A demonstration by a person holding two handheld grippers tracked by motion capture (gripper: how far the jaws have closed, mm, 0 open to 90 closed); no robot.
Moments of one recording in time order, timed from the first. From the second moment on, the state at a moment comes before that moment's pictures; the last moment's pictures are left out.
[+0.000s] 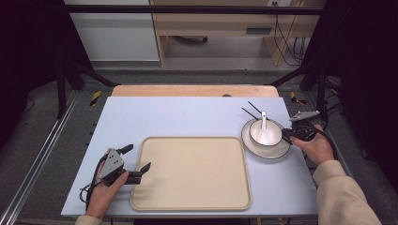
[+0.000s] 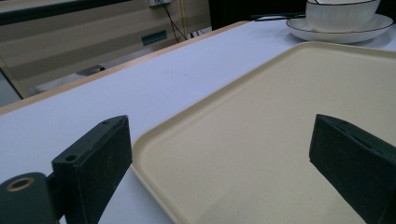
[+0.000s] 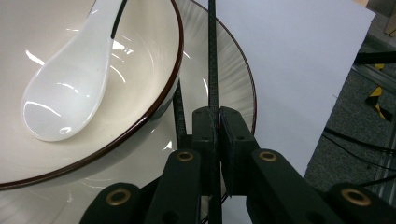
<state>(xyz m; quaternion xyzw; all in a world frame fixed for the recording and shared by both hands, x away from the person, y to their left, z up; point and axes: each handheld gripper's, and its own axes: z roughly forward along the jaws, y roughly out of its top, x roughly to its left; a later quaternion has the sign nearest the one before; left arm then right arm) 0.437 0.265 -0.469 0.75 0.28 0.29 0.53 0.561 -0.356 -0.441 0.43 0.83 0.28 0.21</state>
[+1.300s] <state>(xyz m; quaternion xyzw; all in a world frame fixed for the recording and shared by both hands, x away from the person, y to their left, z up) 0.435 0.272 -0.462 0.74 0.28 0.30 0.54 0.394 -0.156 -0.449 0.33 0.85 0.37 0.19</state>
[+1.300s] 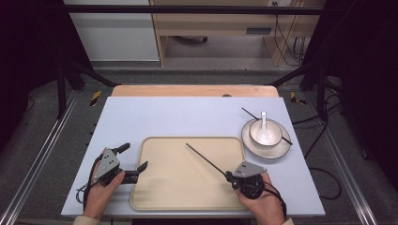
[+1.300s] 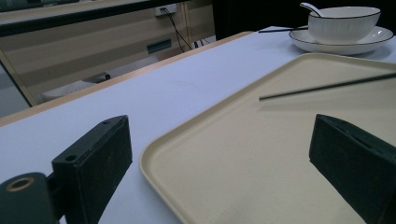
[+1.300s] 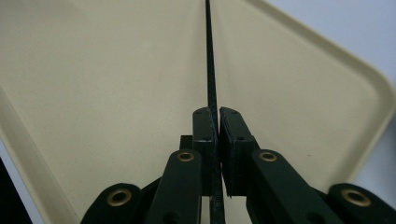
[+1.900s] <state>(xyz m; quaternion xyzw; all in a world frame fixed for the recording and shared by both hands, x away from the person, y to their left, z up) 0.434 0.270 -0.462 0.74 0.27 0.30 0.54 0.387 -0.146 -0.466 0.34 0.85 0.36 0.17</state>
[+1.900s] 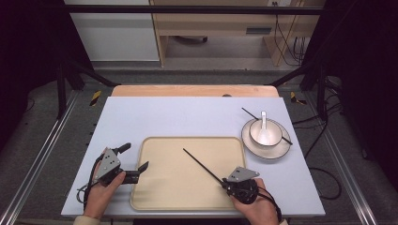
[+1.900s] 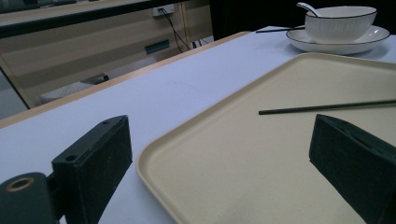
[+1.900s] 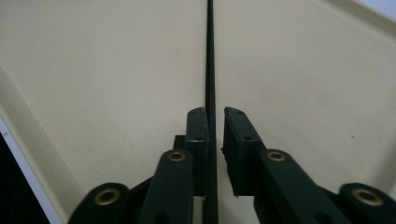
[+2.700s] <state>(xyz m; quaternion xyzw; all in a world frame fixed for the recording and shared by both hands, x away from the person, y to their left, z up) 0.435 0.270 -0.463 0.75 0.27 0.30 0.53 0.499 -0.353 -0.423 0.43 0.80 0.29 0.30</state>
